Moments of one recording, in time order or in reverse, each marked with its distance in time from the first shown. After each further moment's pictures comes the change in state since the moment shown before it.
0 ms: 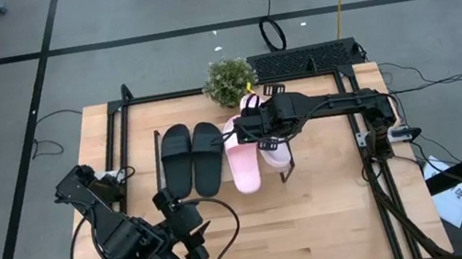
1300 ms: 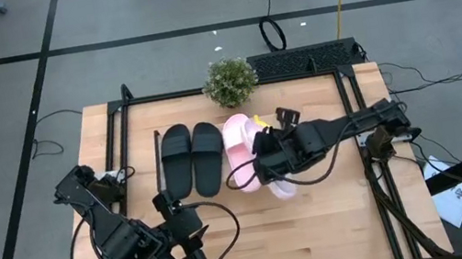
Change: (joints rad) left arm -0.011 0.000 0.000 0.000 0.022 0.038; right arm 0.257 -0.058 -0.001 -0.003 0.005 0.317
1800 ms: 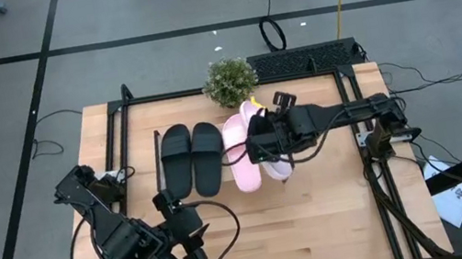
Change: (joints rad) left arm 0.001 0.000 0.000 0.000 -0.010 -0.008; right arm -0.116 -0.009 -0.001 0.001 0.081 -0.114
